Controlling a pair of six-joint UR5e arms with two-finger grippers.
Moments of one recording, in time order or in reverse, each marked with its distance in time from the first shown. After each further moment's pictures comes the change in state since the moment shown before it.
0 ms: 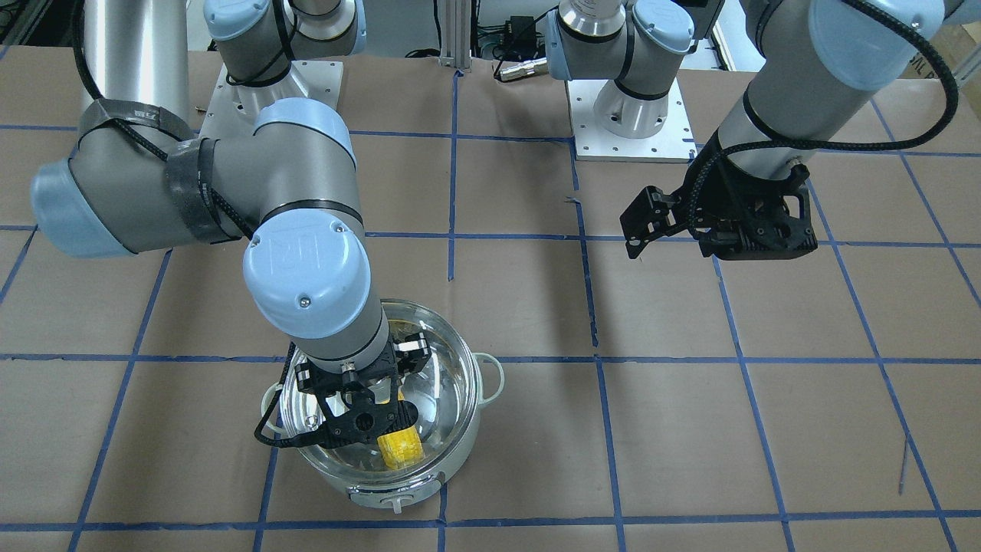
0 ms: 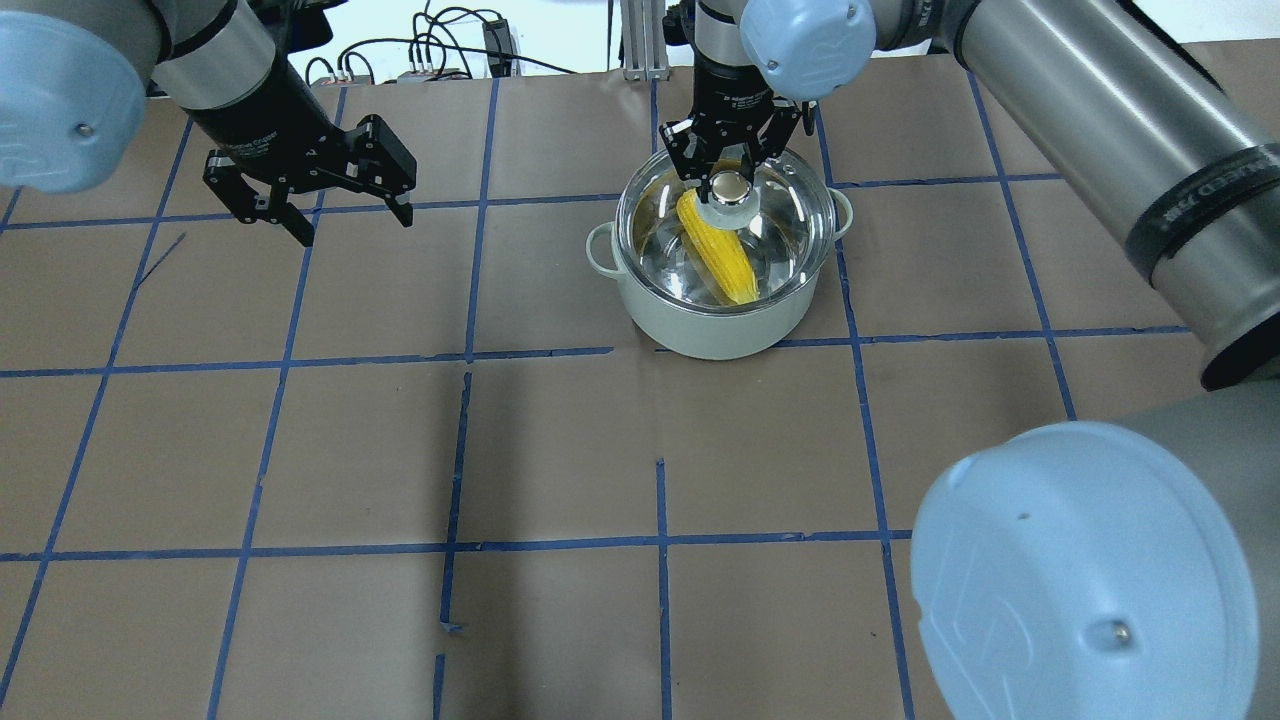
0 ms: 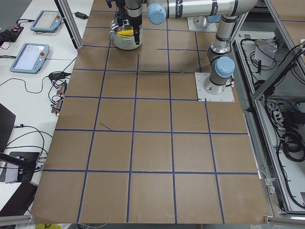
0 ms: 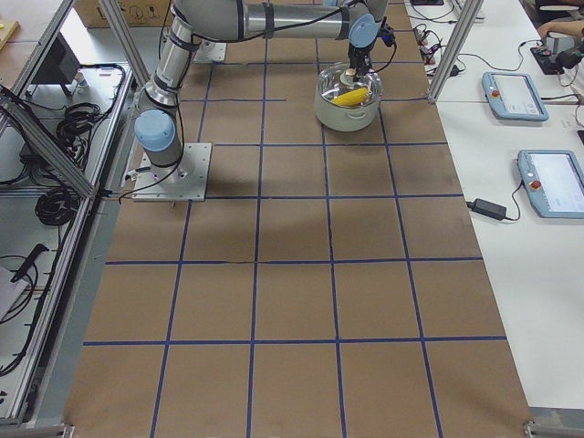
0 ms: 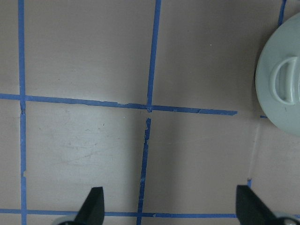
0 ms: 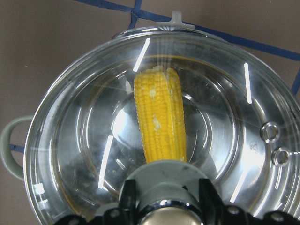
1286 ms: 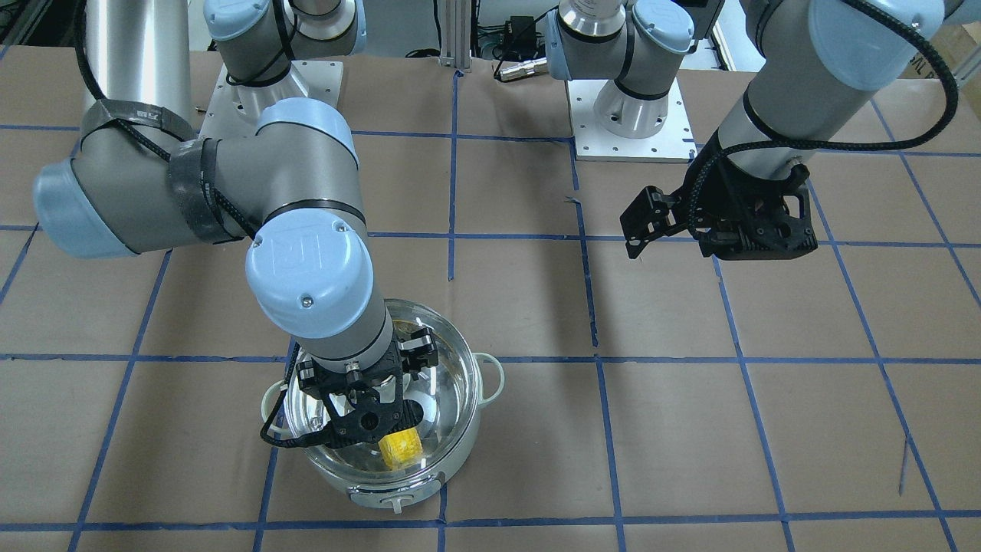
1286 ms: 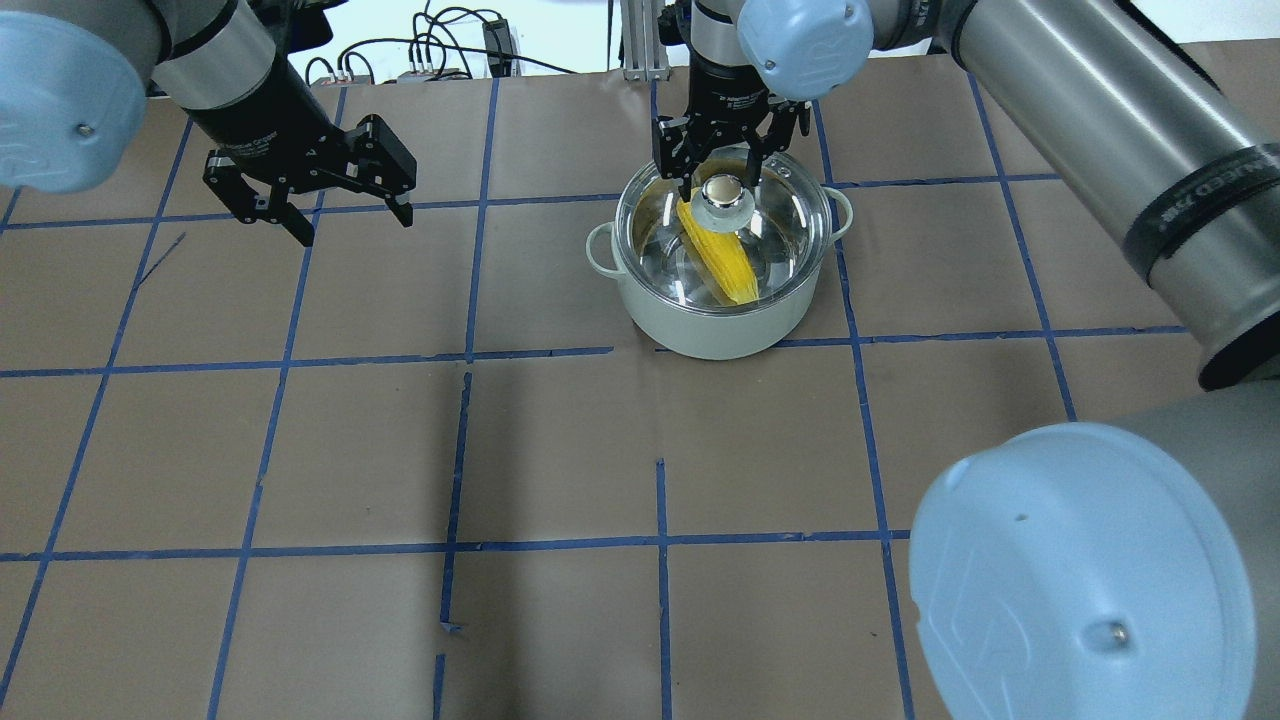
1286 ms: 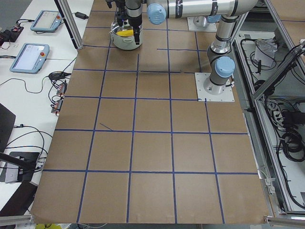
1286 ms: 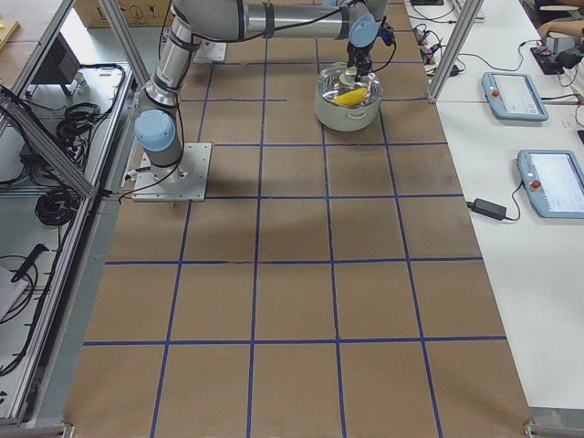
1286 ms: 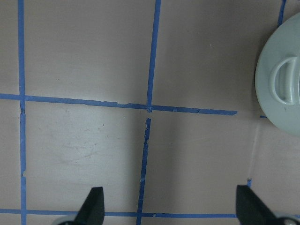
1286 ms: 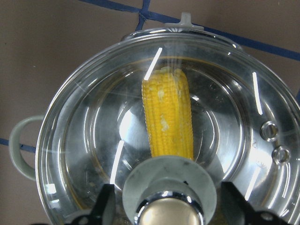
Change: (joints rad) left arm 0.000 0.000 0.000 0.000 0.000 0.000; right arm 0.001 0.003 -0.011 0.002 0.016 -0.004
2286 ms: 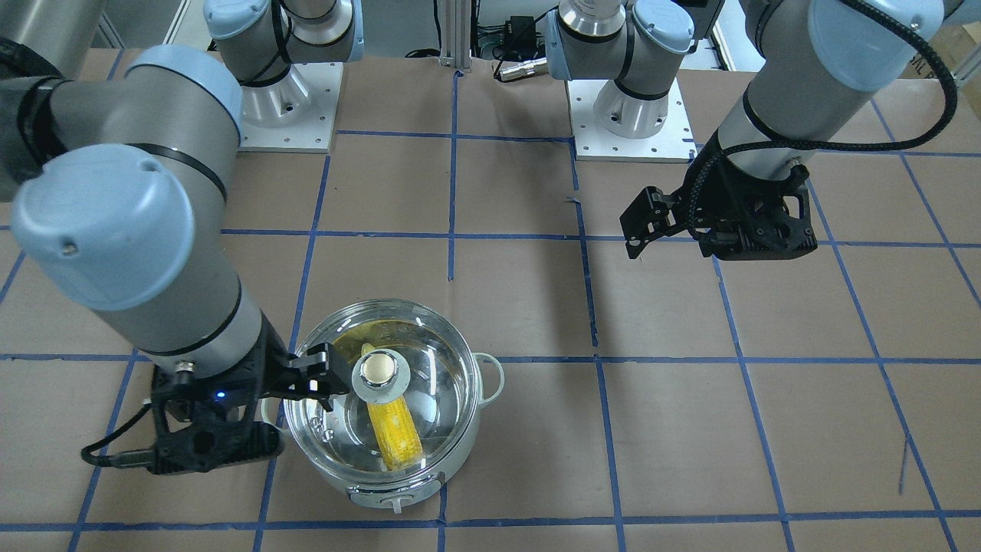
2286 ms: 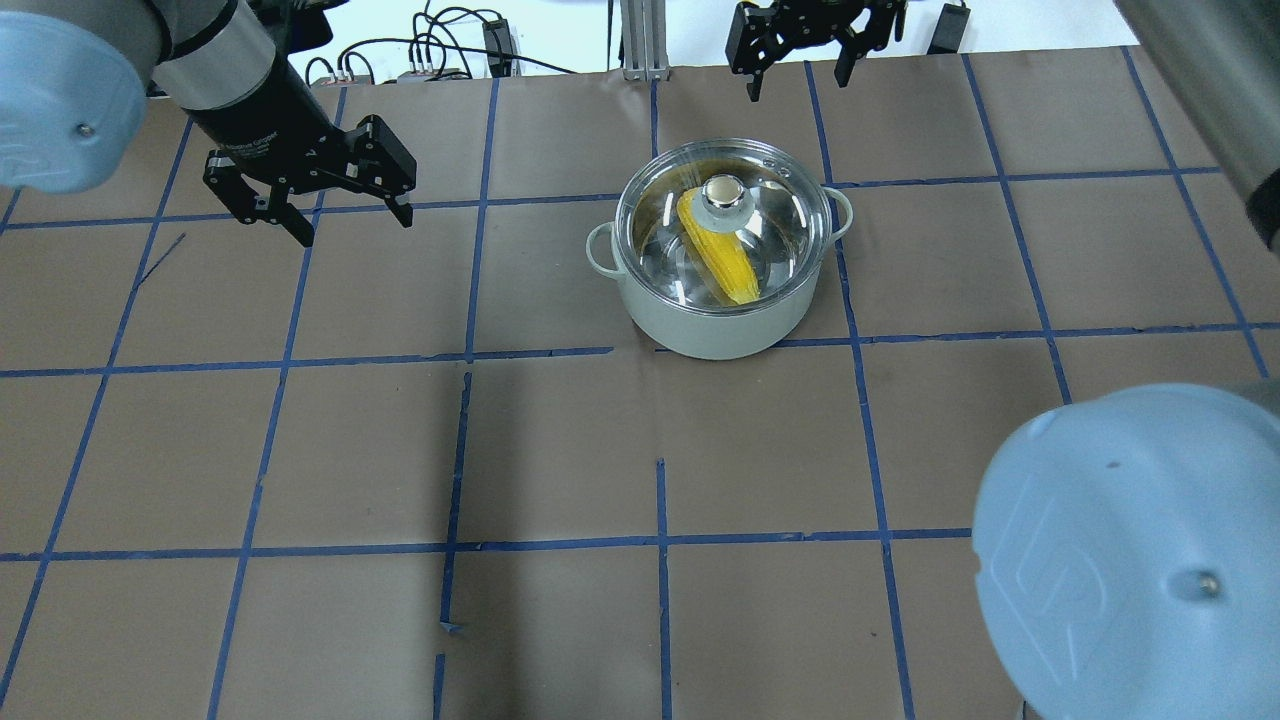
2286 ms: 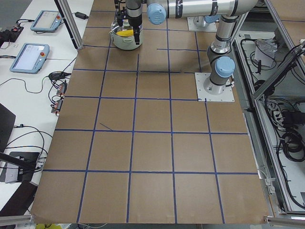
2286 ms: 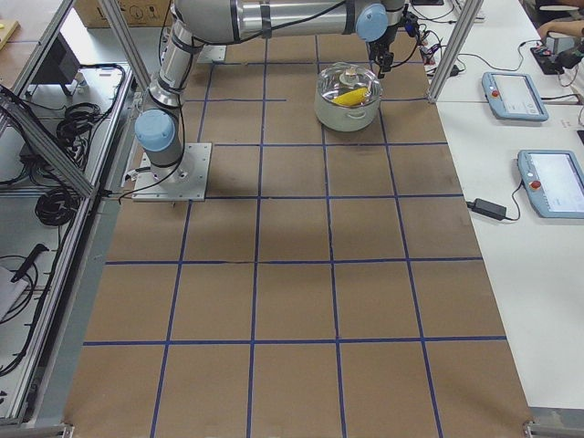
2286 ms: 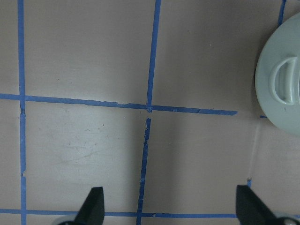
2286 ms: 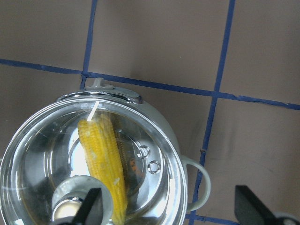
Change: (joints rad) left arm 0.000 0.000 -0.001 0.000 0.001 0.000; right arm -0.132 -0.048 -0.095 0.013 -0.018 -0.018
